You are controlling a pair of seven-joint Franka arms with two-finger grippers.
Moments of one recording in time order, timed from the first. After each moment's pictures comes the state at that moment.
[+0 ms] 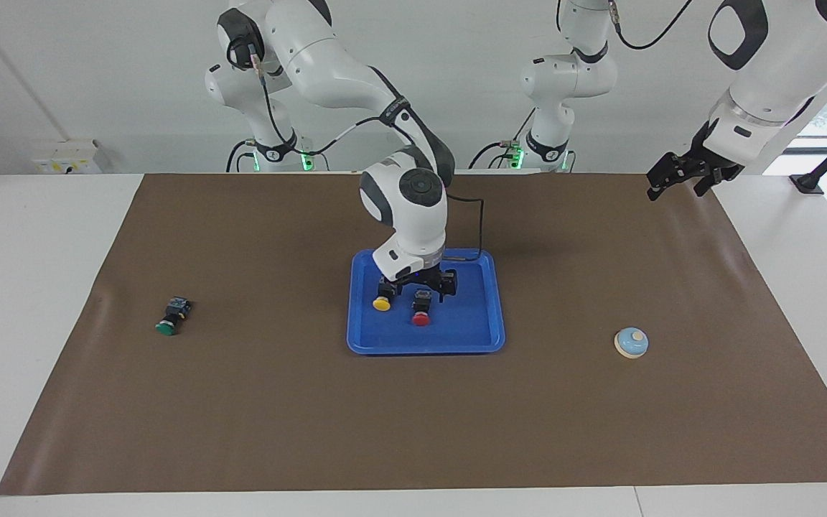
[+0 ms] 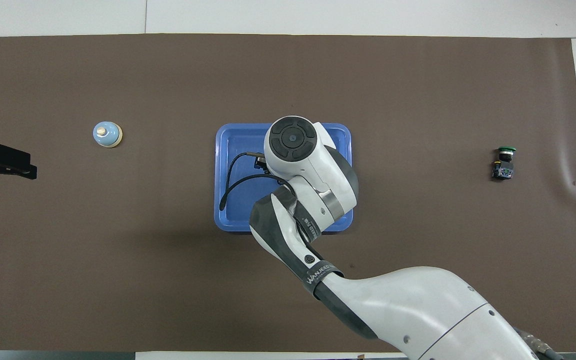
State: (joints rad) left arm -0.01 -0.04 0.01 -1.67 -0.03 1.53 -0.04; right arm 0.57 0.54 0.03 -1.52 0.00 2.06 0.86
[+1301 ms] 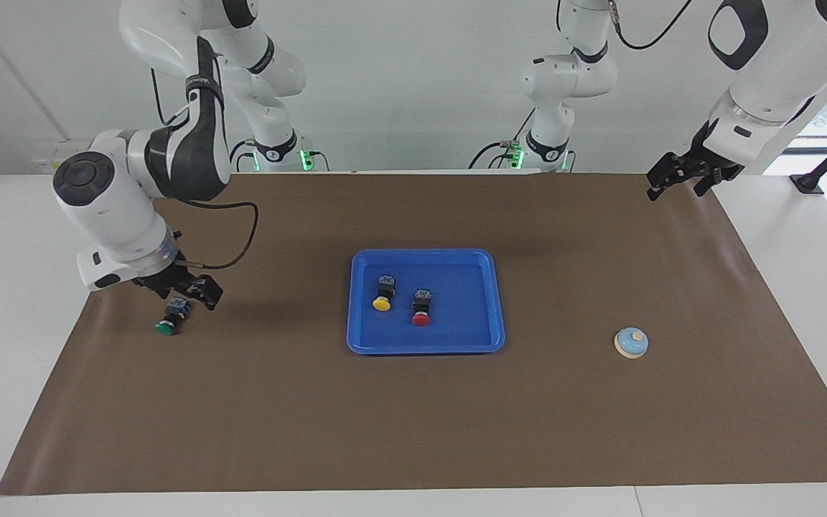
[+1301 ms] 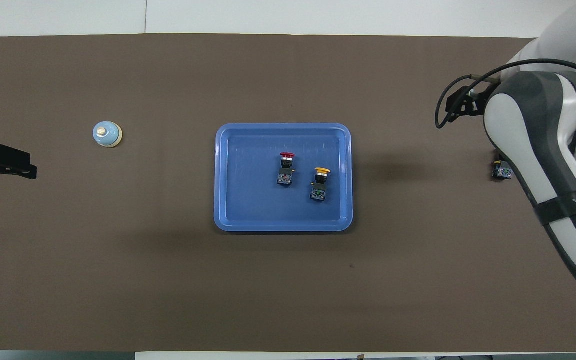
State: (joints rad) left arm -0.01 -0.04 0.01 -1.67 -0.03 1.53 -0.04; right arm -0.09 0.29 0.02 -1.68 -0.06 1.94 0.21
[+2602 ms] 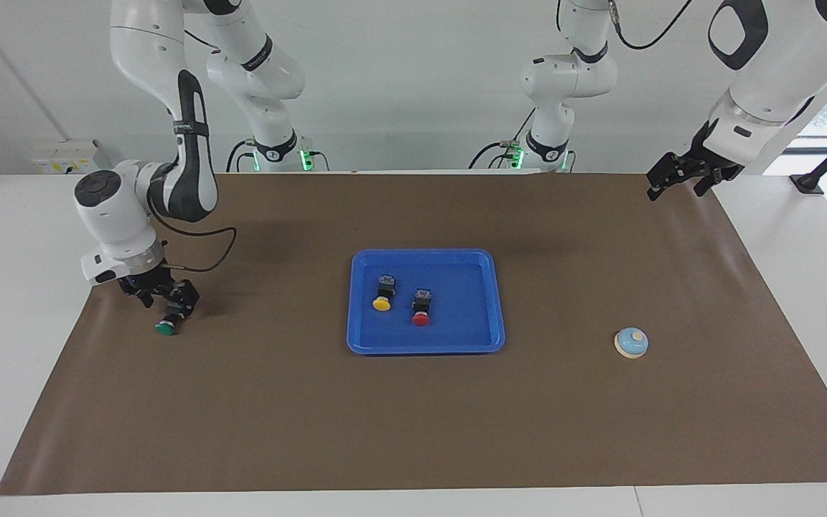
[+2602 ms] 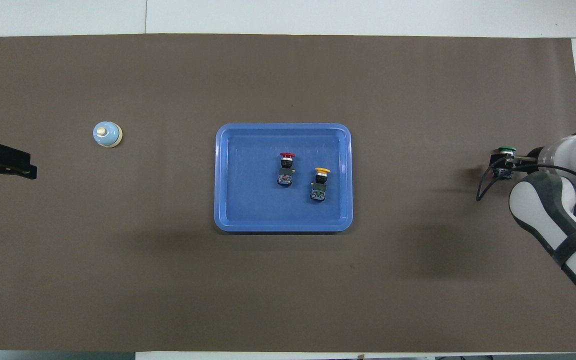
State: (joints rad) left arm -0.01 -0.04 0.01 -1.67 -0.03 1.53 -0.04; right arm -0.26 0.22 0.02 -2.18 -0.06 2.53 0.02
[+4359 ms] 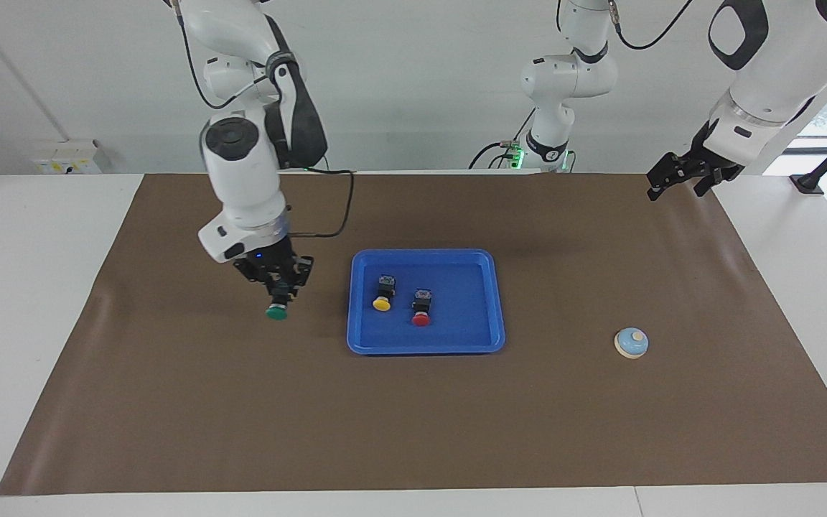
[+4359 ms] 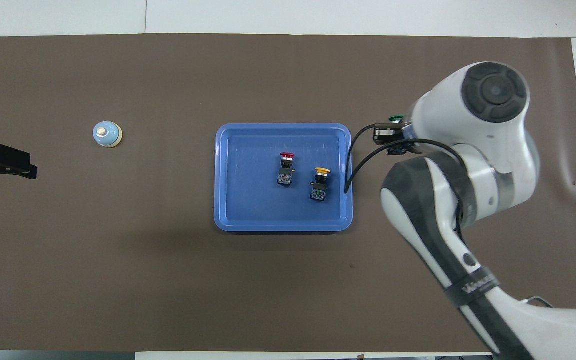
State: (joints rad) left arm -0.01 -0.04 0.01 -1.67 -0.03 1.53 -0.04; right arm 0.28 0.19 0.06 -1.78 -0.06 2.04 0.45
